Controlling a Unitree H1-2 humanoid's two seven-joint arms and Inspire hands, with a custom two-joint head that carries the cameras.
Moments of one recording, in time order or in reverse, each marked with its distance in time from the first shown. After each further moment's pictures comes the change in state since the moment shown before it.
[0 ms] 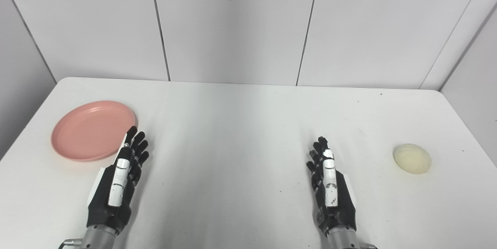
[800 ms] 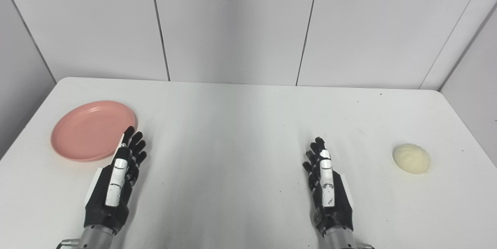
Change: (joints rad) left arm 0.000 0.008 0.015 -0.001 -0.023 0.000 -0.009; right arm 0.000 0.010 0.012 0.004 -0.007 0.000 -0.001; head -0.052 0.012
